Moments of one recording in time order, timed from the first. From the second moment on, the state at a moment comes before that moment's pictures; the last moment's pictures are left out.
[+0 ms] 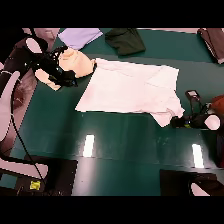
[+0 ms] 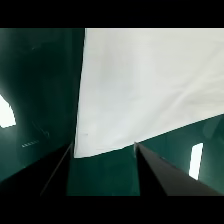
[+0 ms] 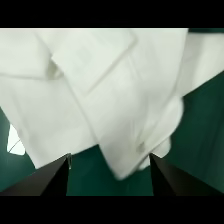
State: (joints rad) left arm 0.04 -1.54 1.53 1.18 -1.40 -1.40; right arm 0.13 -0.97 0.66 -1.53 0.86 1.57
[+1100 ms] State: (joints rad) left arm 0.04 -1.53 1.32 1.20 -1.40 -1.34; right arm 0.14 -1.06 0.75 -1.65 0.89 1.62
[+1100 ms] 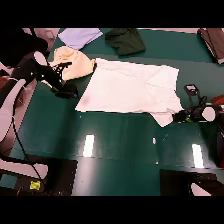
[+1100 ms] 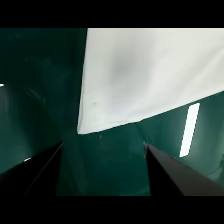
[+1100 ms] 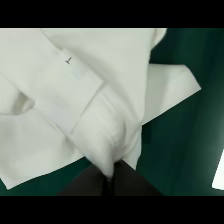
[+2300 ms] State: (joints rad) left arm 0.02 -1.61 1.20 1.07 -1.32 -1.12; right arm 0.14 -1.00 0.75 -1.65 0.91 1.61
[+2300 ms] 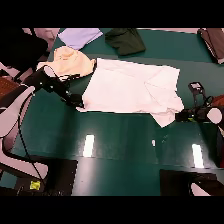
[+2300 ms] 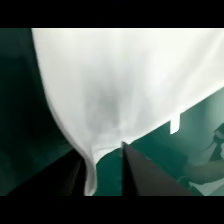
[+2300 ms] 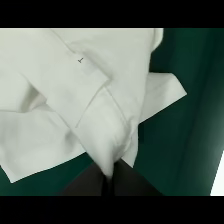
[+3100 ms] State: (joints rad) left arm -0.05 -1.17 1.55 1.05 -1.19 -1.27; right arm 0.14 -0.79 1.09 -1.72 0.96 1.67
